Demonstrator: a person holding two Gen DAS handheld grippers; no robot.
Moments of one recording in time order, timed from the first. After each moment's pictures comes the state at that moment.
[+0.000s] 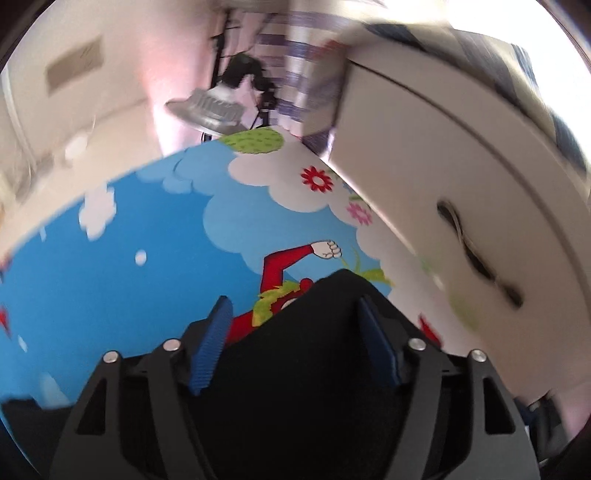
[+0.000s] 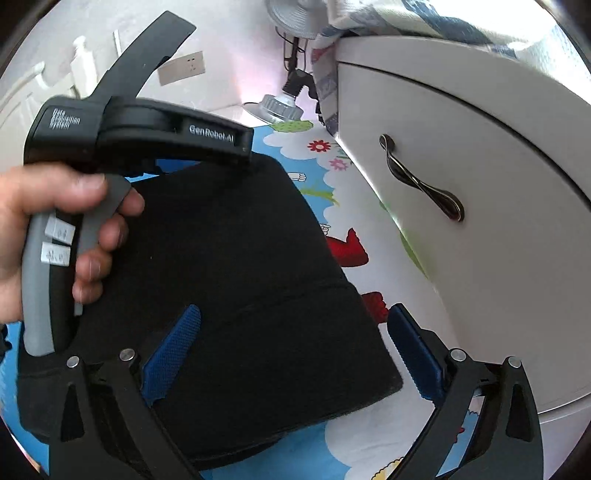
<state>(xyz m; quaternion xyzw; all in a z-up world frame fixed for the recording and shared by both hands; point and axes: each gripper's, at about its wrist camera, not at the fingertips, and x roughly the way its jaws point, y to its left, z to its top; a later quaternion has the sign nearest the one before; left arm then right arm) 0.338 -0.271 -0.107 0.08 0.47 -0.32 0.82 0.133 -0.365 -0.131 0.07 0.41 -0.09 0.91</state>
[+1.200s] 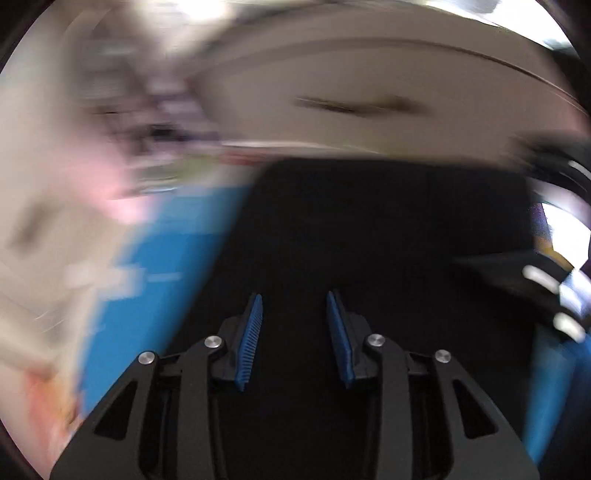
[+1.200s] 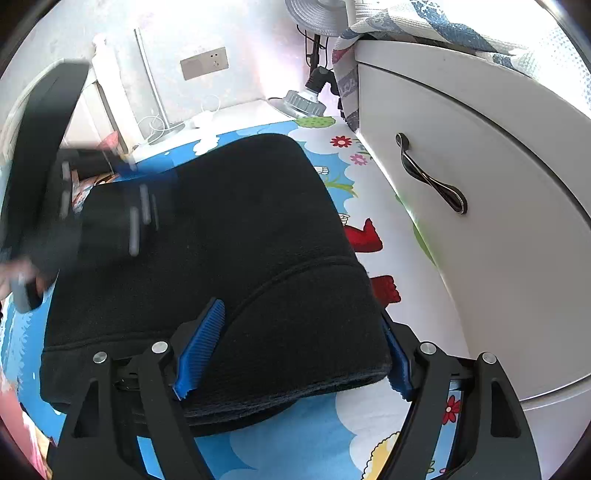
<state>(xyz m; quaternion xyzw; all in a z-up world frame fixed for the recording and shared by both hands) 0.247 -0.222 -0.090 0.37 0.30 -0.36 0.80 0.116 -0.370 -0.117 0.09 0.42 -0.04 0.90</state>
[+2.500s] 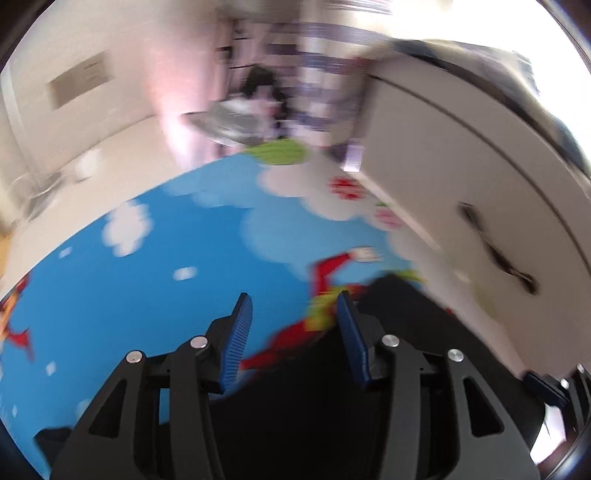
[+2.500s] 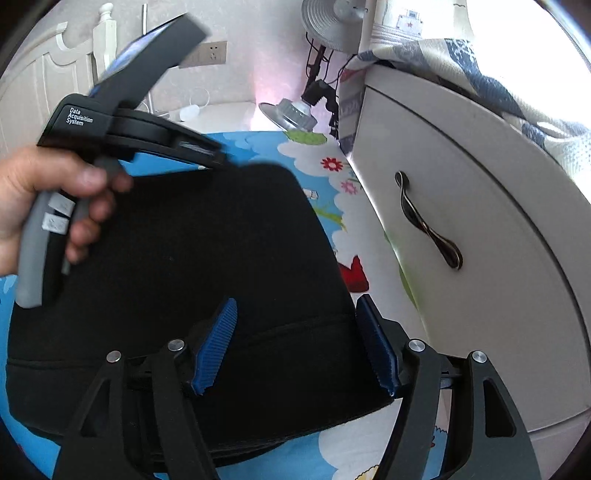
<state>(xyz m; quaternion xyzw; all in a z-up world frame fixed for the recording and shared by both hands) 0.355 -0.241 -0.099 0.13 0.44 -0.28 0.84 0.143 -0.347 -0.110 -0.01 0.42 -0.10 0.90</state>
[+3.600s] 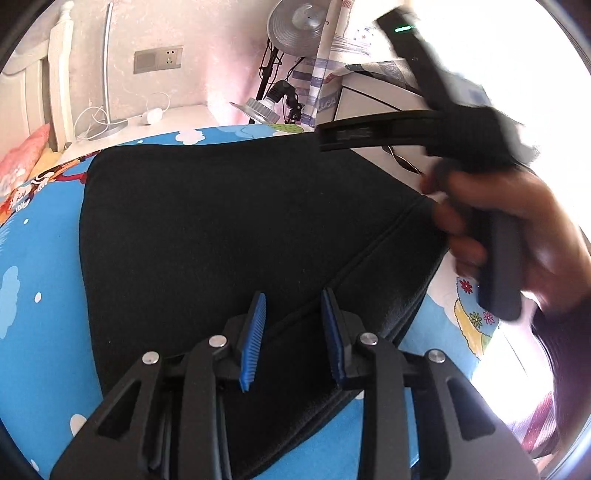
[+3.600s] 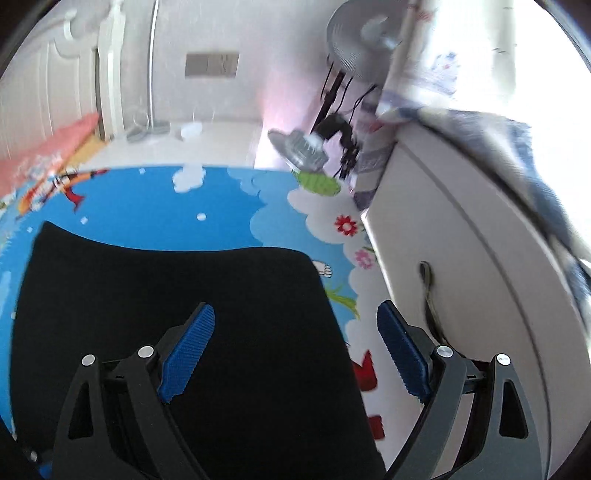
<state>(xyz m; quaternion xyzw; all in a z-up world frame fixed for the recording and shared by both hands) 0.124 -0.122 -0.107 0.03 0.39 -0.29 0.87 0.243 -0.335 -0.094 -0.07 0.43 -0.10 0.90</state>
